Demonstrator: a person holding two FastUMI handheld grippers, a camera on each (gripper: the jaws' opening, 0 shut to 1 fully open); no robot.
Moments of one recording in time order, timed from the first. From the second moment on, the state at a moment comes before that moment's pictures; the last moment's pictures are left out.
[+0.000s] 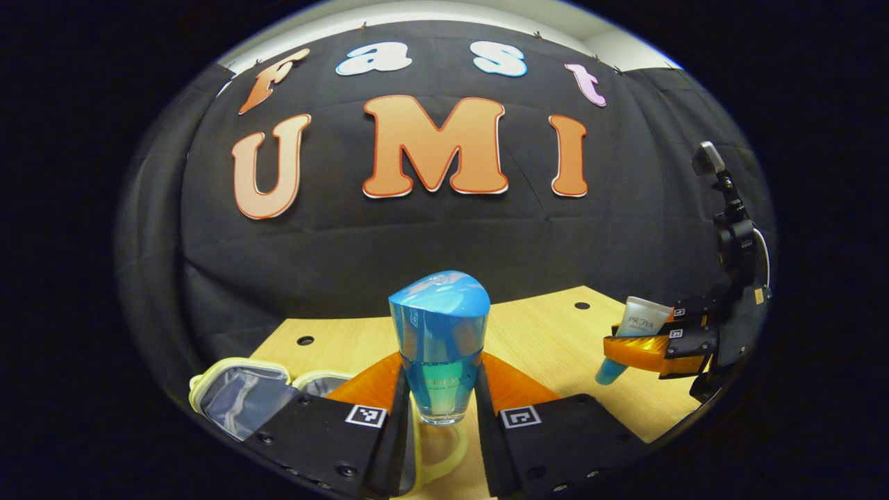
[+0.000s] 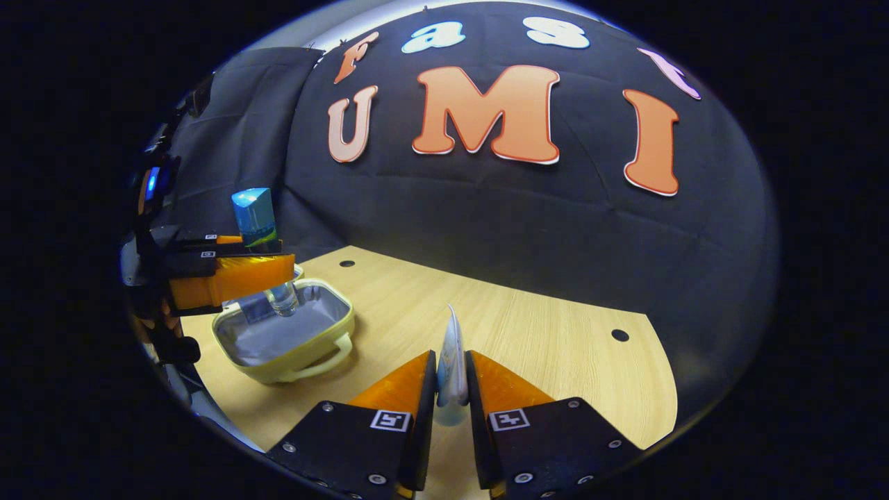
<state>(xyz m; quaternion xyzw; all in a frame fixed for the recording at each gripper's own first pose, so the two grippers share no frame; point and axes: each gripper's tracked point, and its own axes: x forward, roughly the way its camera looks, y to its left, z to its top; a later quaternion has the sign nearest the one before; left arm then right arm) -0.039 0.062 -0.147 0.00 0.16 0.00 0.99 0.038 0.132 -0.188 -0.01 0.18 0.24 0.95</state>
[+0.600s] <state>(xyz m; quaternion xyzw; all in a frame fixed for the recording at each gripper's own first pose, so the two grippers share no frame) -0.061 0.176 -0.147 -0.01 0.20 0.03 0.98 0.018 0.193 -0.124 -0.01 0.16 0.27 0.95</state>
